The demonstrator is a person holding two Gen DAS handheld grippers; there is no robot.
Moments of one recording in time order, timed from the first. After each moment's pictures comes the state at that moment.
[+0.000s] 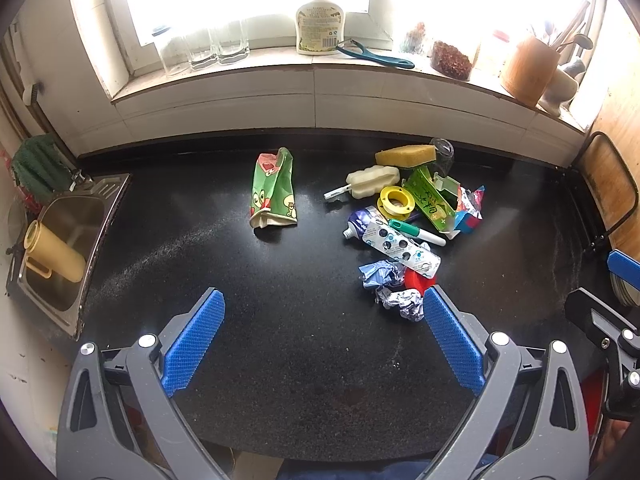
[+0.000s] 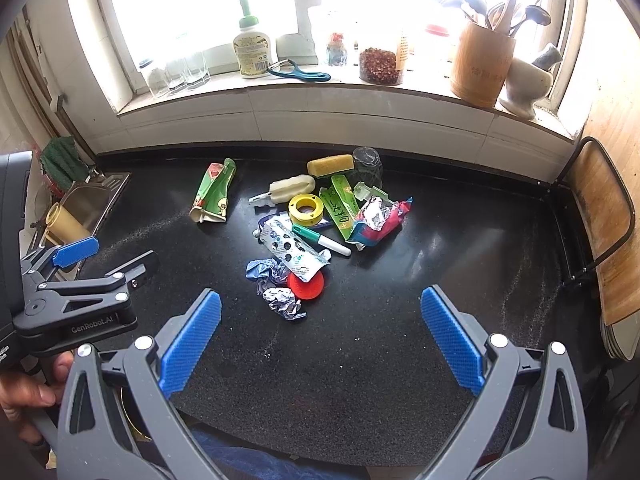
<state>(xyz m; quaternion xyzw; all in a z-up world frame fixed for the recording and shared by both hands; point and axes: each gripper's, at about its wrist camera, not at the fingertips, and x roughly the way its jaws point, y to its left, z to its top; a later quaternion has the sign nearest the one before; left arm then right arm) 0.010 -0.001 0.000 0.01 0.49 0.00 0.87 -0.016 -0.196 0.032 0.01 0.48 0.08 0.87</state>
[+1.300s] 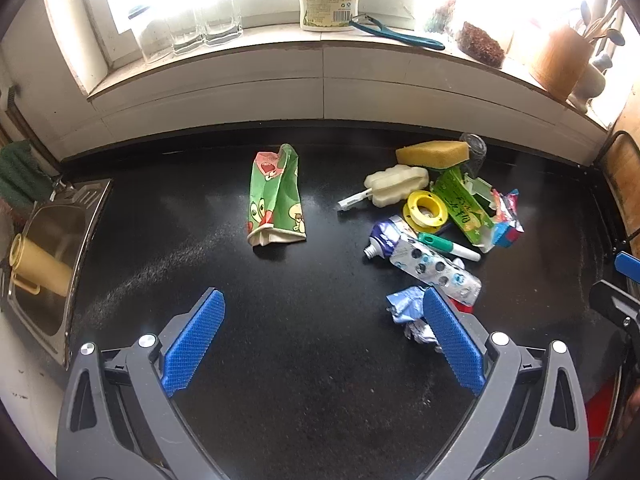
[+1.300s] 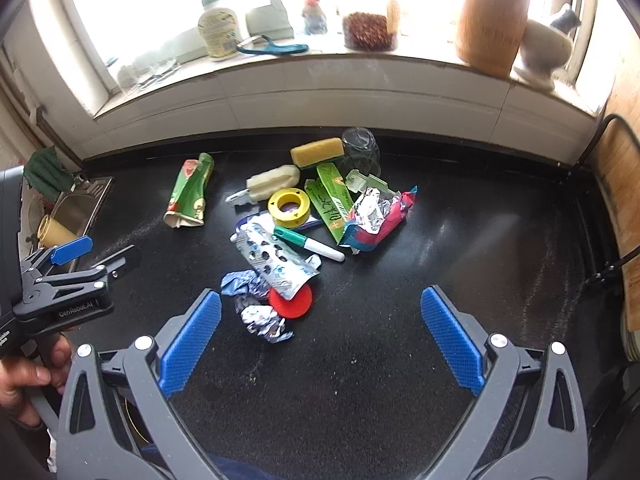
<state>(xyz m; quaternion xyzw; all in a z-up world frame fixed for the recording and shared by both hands) 0.085 0.021 -0.054 0.02 0.50 -0.01 0.86 0.051 -0.215 -0.024 0.04 0.52 0.08 0.85</state>
